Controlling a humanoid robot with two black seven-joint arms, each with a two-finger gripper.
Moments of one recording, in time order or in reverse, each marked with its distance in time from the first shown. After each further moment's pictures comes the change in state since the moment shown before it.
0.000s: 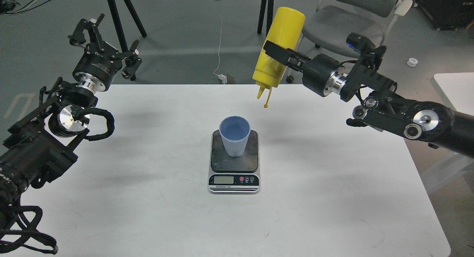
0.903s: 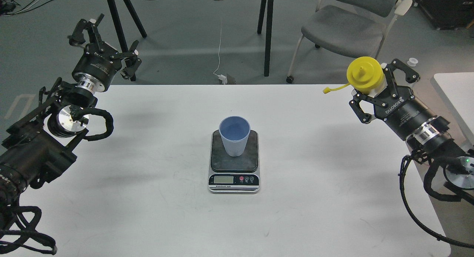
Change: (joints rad) left arm 0.008 0.004 -0.004 0.001 -0.007 -0.012 0.005; right arm -0.674 -0.242 0.476 0.132 1.157 0.666 0.016
